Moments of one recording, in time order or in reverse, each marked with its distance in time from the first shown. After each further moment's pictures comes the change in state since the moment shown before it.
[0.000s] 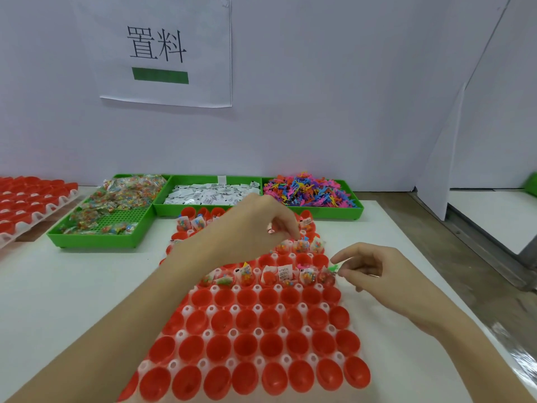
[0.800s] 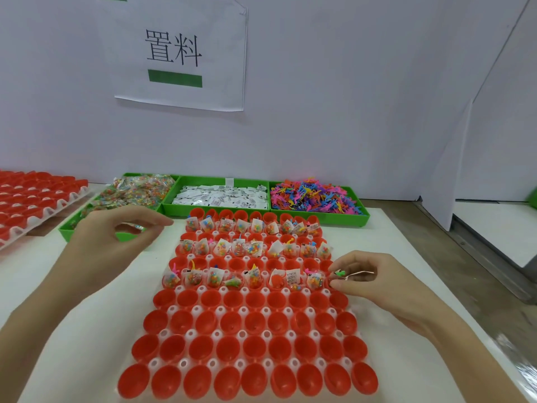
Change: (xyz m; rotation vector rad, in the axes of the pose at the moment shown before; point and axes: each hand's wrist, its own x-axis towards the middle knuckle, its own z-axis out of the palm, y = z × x) left_hand -0.134 -0.109 -0.040 -0.082 0.585 -0.325; right_hand 0.012 -0.004 0.011 0.082 -0.043 0.070
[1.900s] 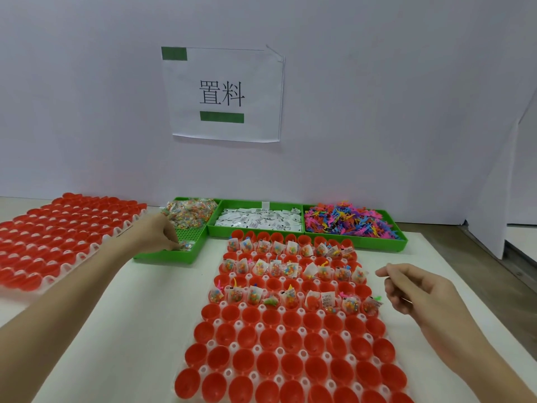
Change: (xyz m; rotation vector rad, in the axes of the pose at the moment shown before) left_hand 0.084 -0.090 -0.029 0.587 -0.351 -0.330; right_hand 0.004 0.005 0.010 0.375 0.235 -0.127
